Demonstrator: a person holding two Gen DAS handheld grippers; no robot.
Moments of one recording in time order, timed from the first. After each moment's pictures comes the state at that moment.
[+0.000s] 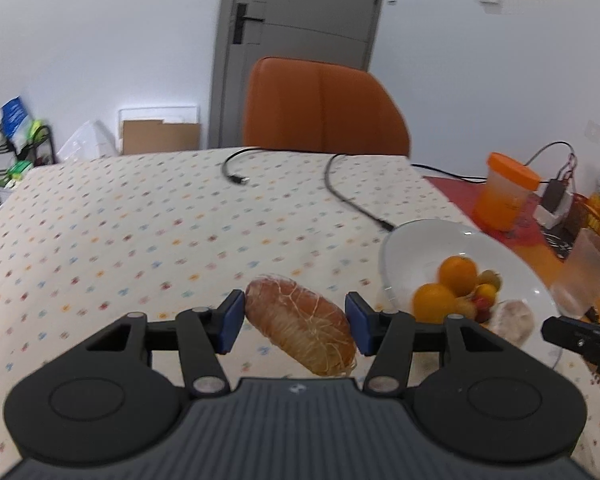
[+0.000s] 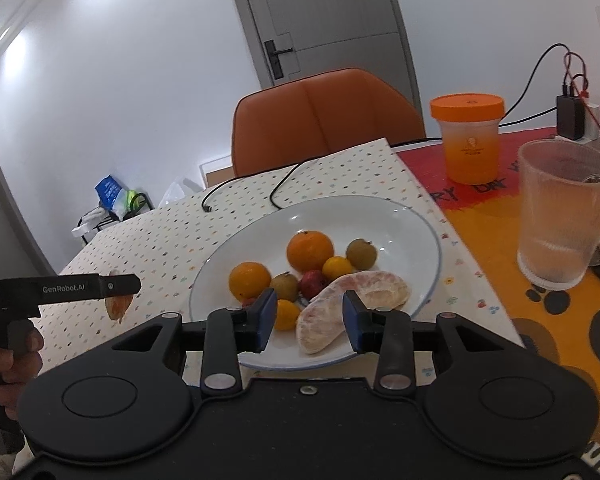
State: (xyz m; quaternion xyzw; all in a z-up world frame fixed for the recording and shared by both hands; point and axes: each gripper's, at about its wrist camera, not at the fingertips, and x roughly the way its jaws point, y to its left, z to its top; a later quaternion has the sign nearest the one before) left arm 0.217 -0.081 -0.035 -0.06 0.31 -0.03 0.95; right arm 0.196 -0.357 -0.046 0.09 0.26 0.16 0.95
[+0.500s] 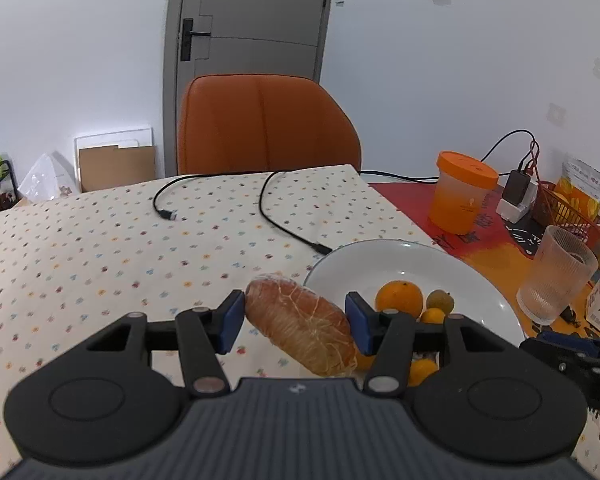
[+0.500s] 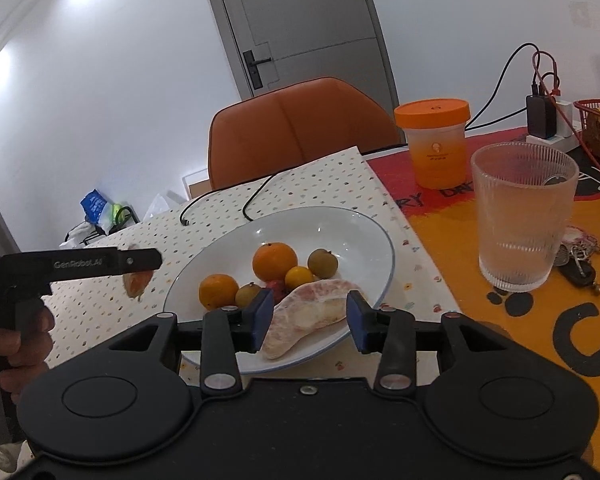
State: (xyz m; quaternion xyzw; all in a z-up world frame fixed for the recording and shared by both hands) left arm 0.247 -0.129 -0.024 -0.03 0.29 -0.08 0.95; right arm 0.193 -0.380 -0.043 0.10 0.26 0.13 0.95
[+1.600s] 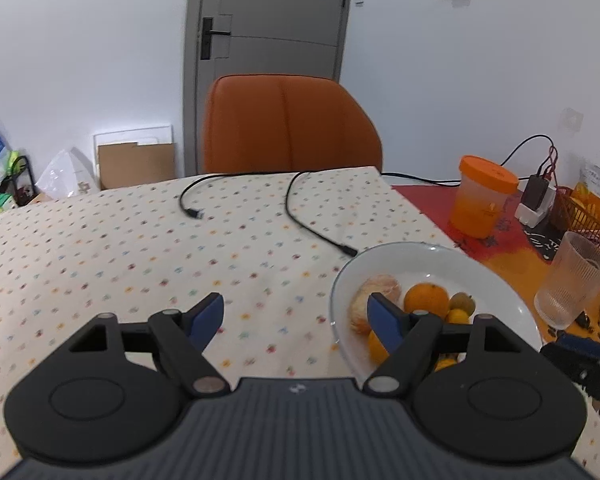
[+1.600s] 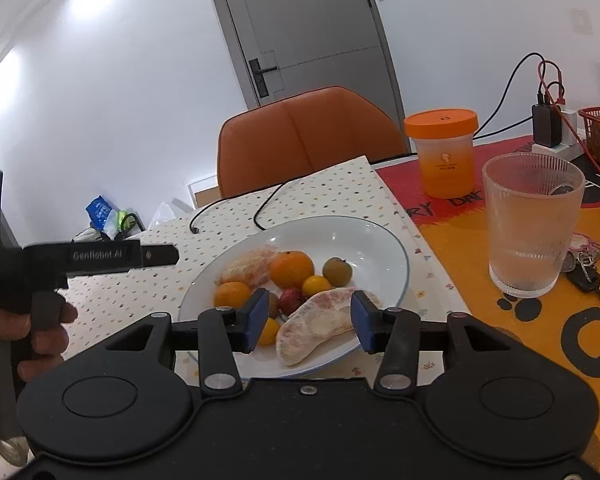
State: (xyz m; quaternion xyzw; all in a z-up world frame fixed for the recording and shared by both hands) left arm 0.239 -0.111 -0.021 -0.04 0.30 -0.05 0.95; right arm 0.187 -0.371 -0.036 0.10 0.24 0.14 0.95
